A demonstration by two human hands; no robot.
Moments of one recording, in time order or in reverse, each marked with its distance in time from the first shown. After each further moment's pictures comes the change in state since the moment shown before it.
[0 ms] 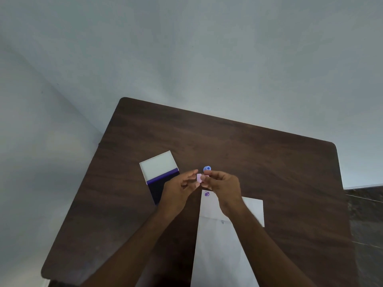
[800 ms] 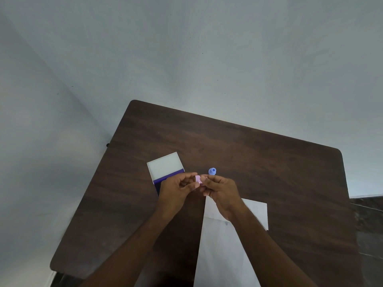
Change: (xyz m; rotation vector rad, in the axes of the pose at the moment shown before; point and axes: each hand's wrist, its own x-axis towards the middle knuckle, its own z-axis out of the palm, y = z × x) left_hand -0.009 -0.010 -0.017 0.066 0.150 0.025; right_hand -0.015 0.000 0.010 0.131 -0.205 0.037
